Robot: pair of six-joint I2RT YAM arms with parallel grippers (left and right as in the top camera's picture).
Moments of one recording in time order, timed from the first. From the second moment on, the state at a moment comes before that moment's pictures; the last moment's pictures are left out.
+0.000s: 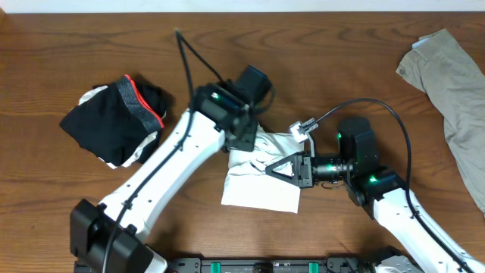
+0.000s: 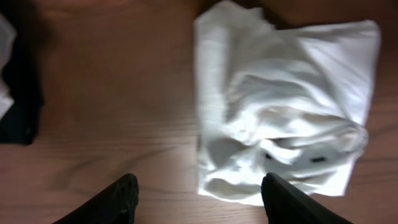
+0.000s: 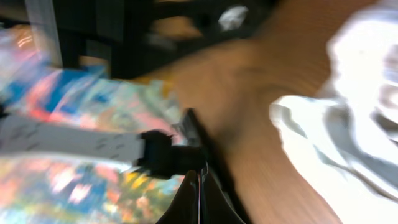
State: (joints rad) left arm -0.62 1.66 1.53 -1.26 -0.10 -0.45; right arm 0.37 1.19 0.58 -0.06 -1.08 0.62
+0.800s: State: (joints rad) left arm -0.44 1.66 1.45 -1.22 0.07 -0.40; right arm 0.39 1.46 0.58 -0.15 -0.41 0.47
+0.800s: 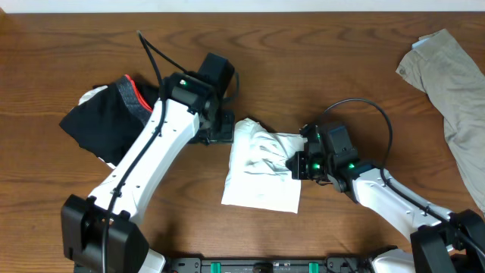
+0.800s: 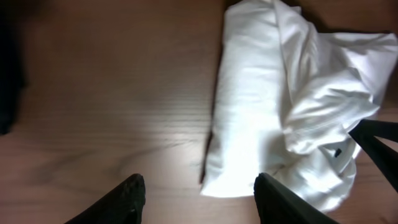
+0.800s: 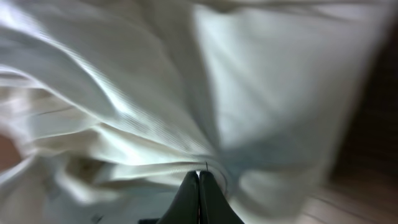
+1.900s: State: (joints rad) left arm -0.86 1.68 1.13 -0.39 0.40 -0.38; right arm 0.13 1.23 0.72 -0.56 -0.30 0.32
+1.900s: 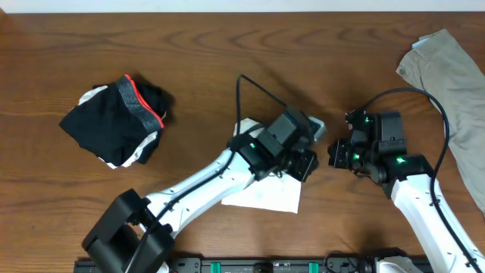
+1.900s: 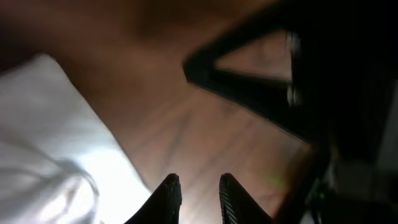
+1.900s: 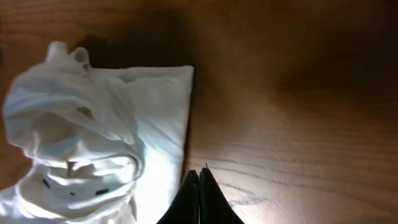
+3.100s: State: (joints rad) left arm -0.79 1.79 1.15 -0.43 0.36 -0.36; right arm 0.03 1.23 0.72 -0.70 -0.16 0.41
